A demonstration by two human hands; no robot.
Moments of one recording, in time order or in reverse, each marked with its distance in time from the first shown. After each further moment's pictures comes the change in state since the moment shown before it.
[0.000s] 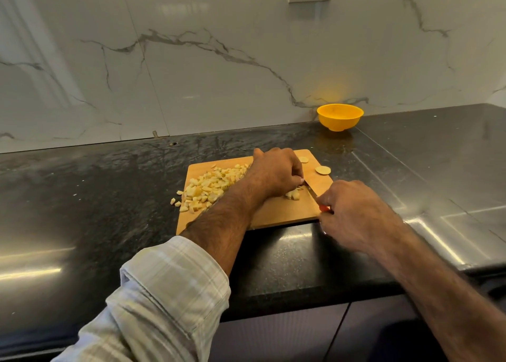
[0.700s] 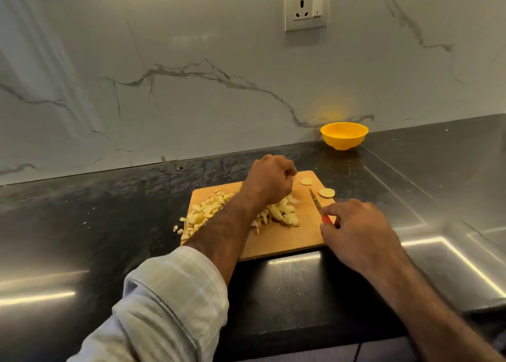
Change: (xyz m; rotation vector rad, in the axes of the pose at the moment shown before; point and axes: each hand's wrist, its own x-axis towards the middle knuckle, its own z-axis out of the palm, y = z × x) left_hand 0.031 -0.026 -0.002 -0.027 0.252 0.054; right_hand 0.014 0.016 0.013 0.221 0.262 -0.009
